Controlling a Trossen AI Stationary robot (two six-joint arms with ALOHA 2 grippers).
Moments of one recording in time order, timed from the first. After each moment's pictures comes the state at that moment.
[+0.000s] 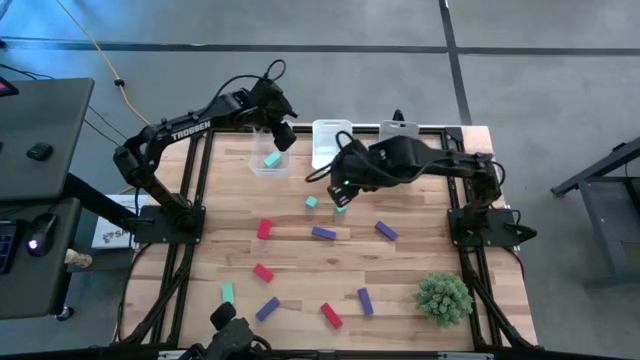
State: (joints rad) left arm 0.82 1.60 1.34 -0.67 0.01 0.11; right arm 0.06 1.90 2.24 -1.57 0.36 0.91
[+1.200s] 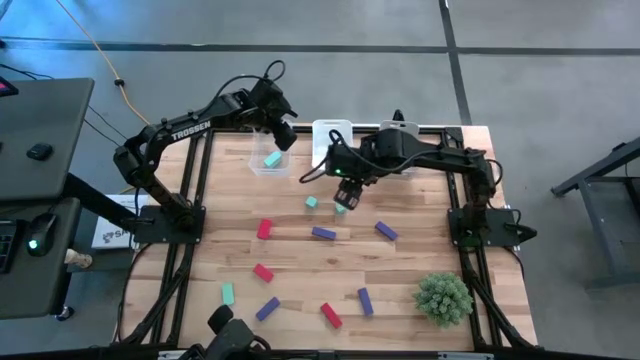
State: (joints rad) left arm 0.82 1.60 1.34 -0.69 0.02 0.02; right arm -0.03 1.91 2.19 -1.56 0.26 0.42
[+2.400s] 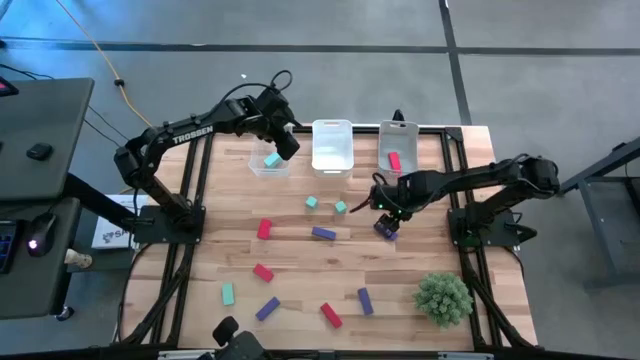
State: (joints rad) left arm 0.74 1.60 1.34 -0.75 0.02 -0.05; right arm -0.01 1.44 0.97 -0.97 -0.01 0.73
